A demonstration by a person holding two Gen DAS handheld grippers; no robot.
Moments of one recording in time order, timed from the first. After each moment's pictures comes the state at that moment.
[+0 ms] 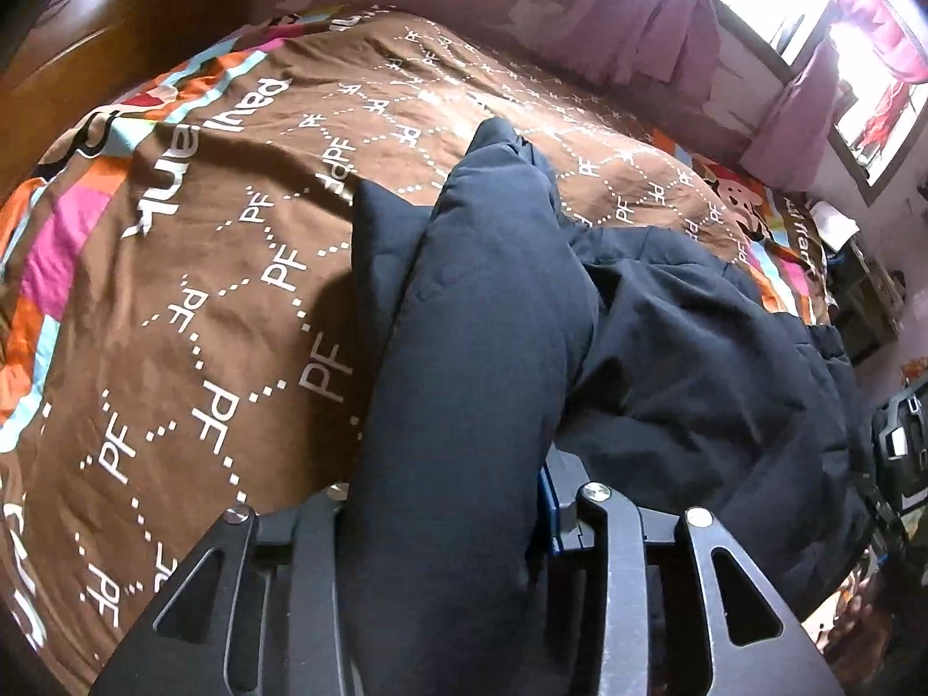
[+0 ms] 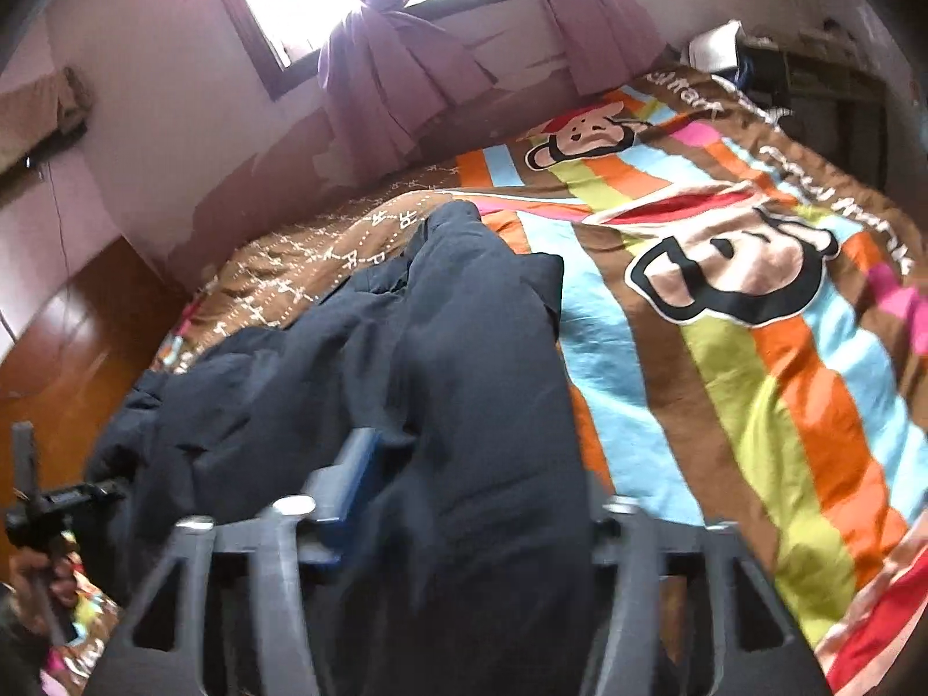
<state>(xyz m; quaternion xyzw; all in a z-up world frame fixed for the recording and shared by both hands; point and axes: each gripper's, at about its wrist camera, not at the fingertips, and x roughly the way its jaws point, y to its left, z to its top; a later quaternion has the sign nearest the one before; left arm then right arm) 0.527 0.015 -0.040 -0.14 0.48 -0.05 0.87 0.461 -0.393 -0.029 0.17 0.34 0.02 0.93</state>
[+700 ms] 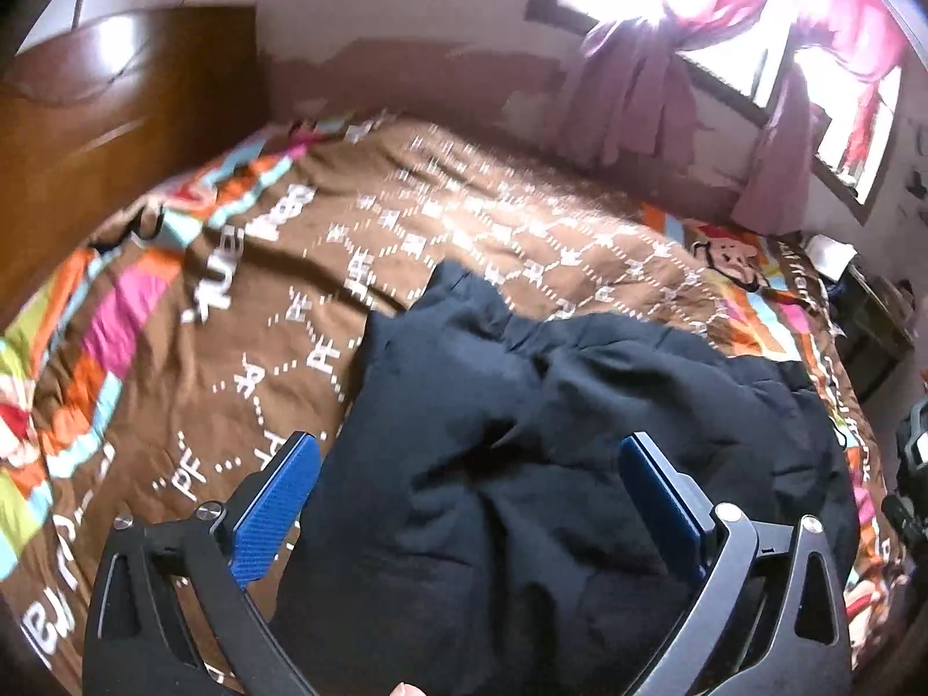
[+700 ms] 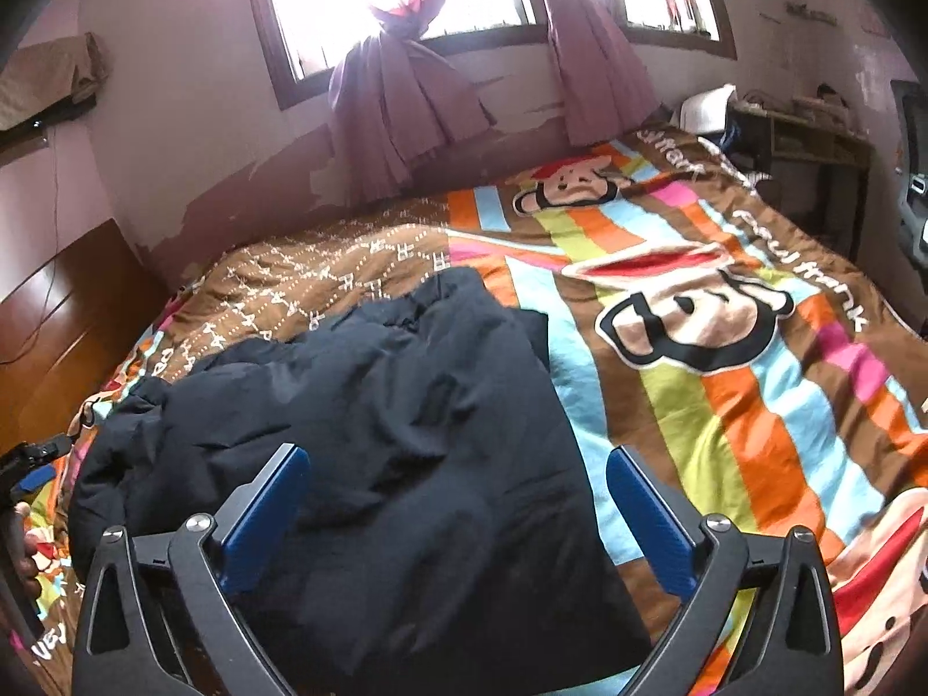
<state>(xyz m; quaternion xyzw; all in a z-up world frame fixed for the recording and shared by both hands) 0.474 -0.009 0.027 -0.10 0.36 -0.01 0.93 0.424 -0.381 0.011 0.12 0.29 -0.02 0.95</state>
